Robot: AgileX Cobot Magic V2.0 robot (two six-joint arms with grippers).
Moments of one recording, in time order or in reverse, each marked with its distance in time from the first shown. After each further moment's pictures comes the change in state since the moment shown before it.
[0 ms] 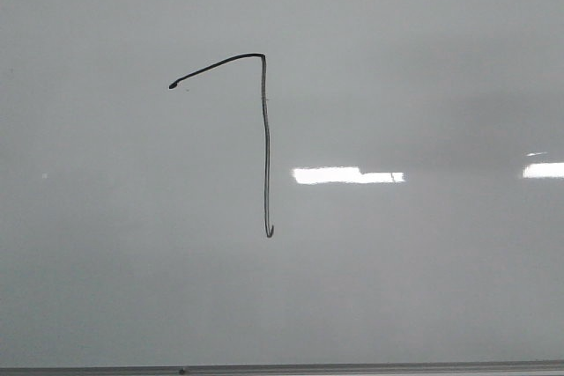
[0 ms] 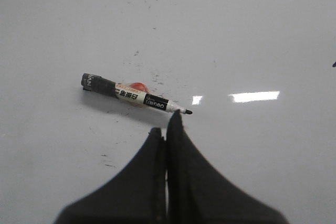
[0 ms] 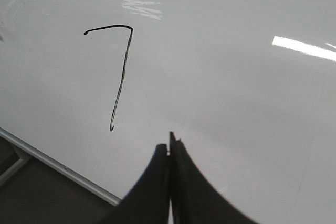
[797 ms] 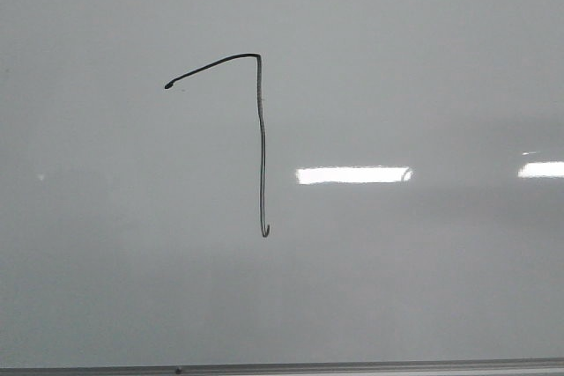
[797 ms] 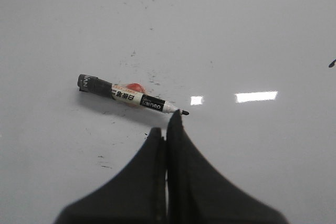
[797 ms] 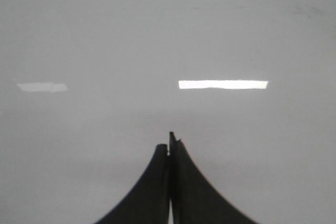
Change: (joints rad) left arm 0.000 0.000 0.000 0.000 -0.001 0.000; right arm -0.082 -0.274 0.432 -0.530 -0.503 0.652
